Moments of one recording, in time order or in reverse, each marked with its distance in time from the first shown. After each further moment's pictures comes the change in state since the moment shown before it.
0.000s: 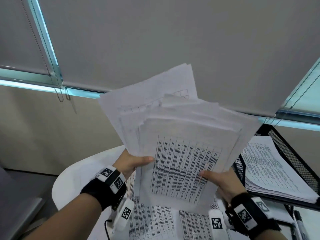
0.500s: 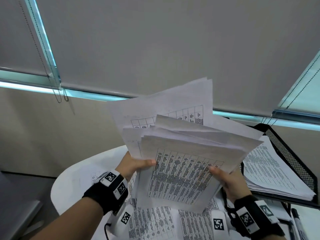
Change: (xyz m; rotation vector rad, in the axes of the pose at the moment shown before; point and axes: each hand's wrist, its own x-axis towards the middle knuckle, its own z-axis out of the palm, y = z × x) left_hand -0.004 -0.007 0.005 0.057 -0.009 0.040; right_hand -0.003 0.003 -0.007 0.085 0.029 -0.174
